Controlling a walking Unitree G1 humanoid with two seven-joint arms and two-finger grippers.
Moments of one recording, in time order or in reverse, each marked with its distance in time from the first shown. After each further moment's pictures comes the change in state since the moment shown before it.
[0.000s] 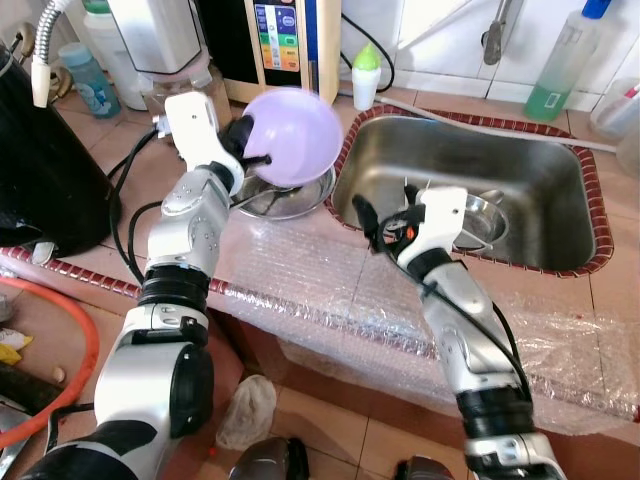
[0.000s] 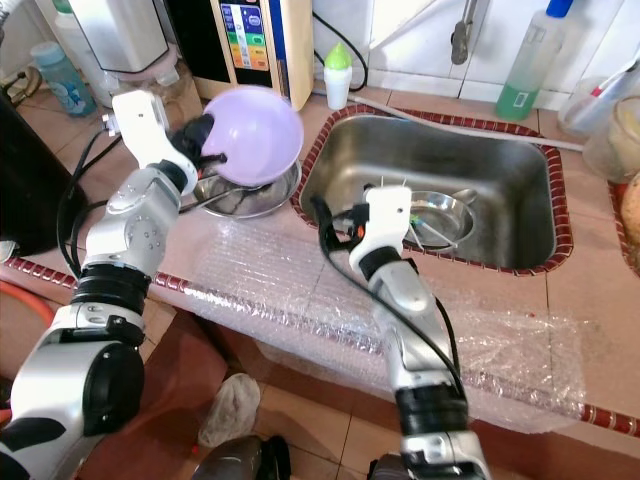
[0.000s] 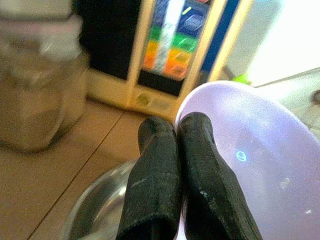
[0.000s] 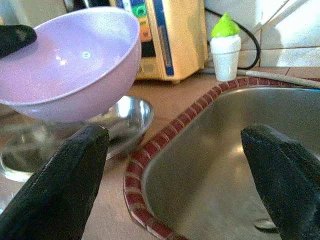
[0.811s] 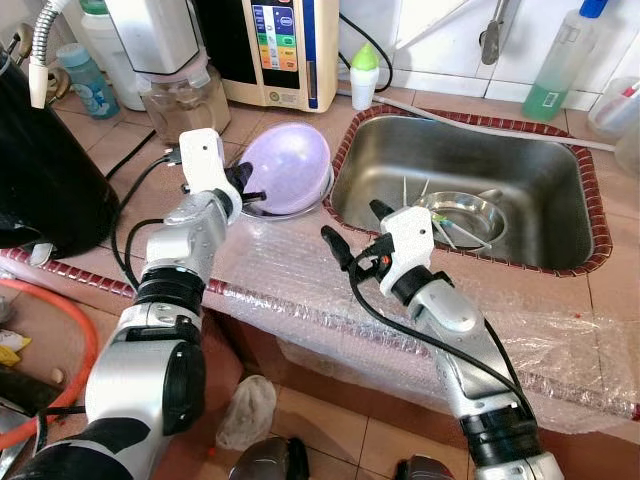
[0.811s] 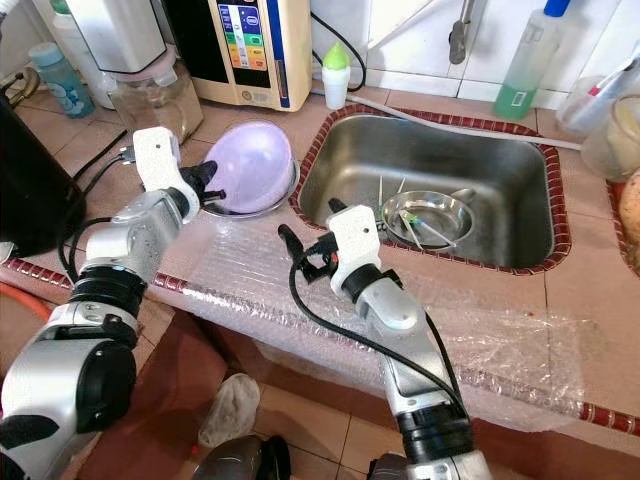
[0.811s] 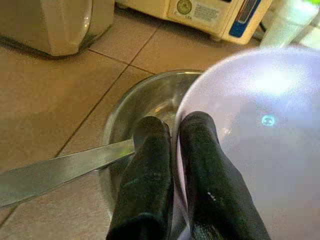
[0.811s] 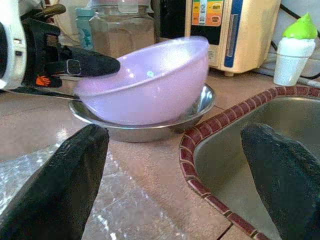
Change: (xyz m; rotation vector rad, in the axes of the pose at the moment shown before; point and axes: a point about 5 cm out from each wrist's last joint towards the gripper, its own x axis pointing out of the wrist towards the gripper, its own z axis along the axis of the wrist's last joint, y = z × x) left arm -0.007 0.024 -0.041 0.014 0.304 0.154; right arm -0.017 0.023 -0.012 -0.195 0.065 0.216
